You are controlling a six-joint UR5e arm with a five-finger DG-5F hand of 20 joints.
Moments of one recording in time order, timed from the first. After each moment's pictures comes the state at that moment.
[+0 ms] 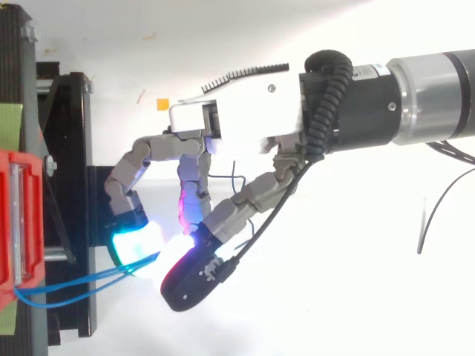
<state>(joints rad) 0.03 -2.39 -1.03 -2.90 -1.72 -0.20</state>
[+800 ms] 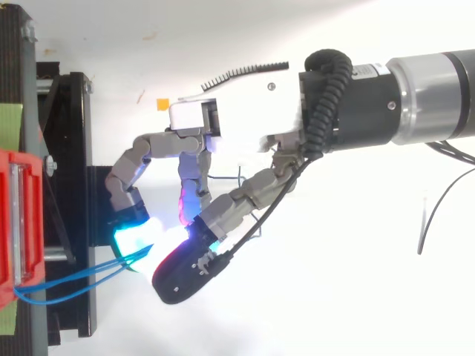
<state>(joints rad) 0.03 -2.39 -1.03 -2.90 -1.71 -0.20</state>
